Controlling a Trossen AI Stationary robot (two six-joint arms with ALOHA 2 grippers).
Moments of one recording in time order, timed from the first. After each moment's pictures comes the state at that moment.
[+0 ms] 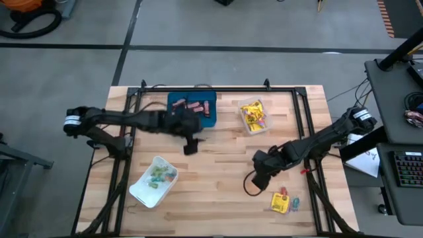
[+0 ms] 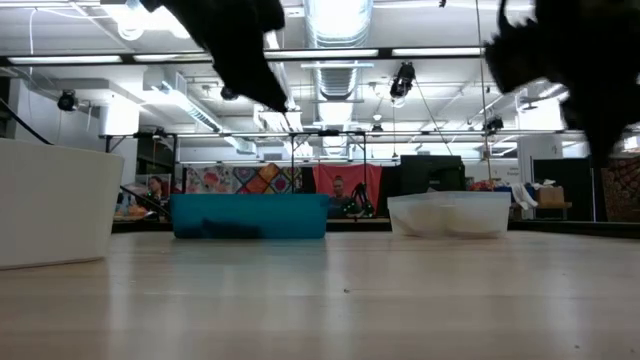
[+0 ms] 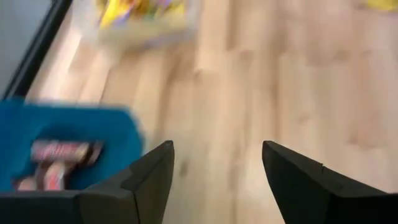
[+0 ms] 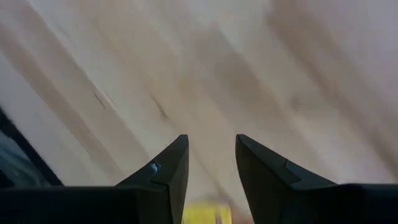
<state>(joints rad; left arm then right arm) 0.07 1.41 1.08 -0.45 -0.08 0.01 0.39 1.41 0.92 -0.73 -0.08 1.11</state>
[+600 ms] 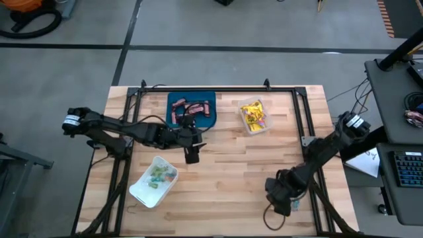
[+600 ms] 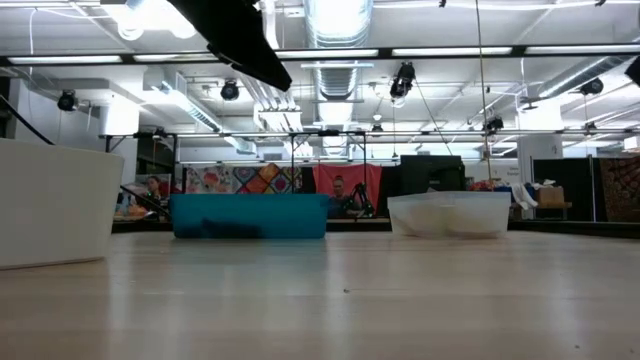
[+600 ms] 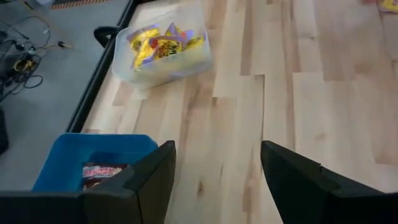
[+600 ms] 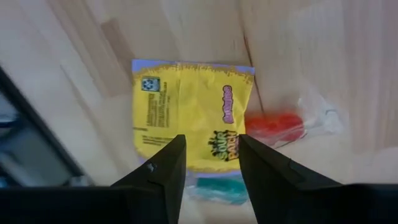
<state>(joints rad) -0.14 1.41 1.07 -0.38 -0.43 0.00 0.71 1.55 0.92 -0.80 -0.26 1.08</state>
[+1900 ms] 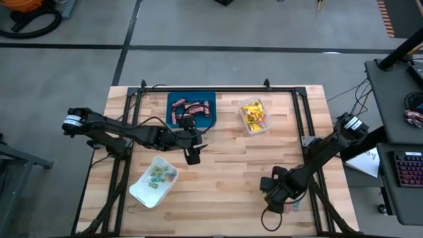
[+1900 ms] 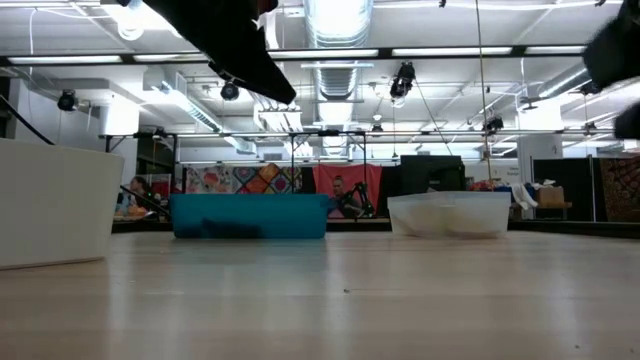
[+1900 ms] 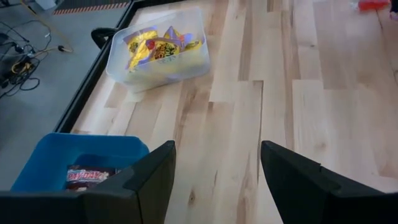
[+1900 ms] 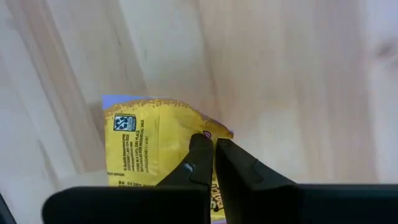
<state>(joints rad) -0.14 1.41 0.96 -0.22 -0.43 -0.01 0.71 1.60 0.92 -0.72 0.01 0.98</state>
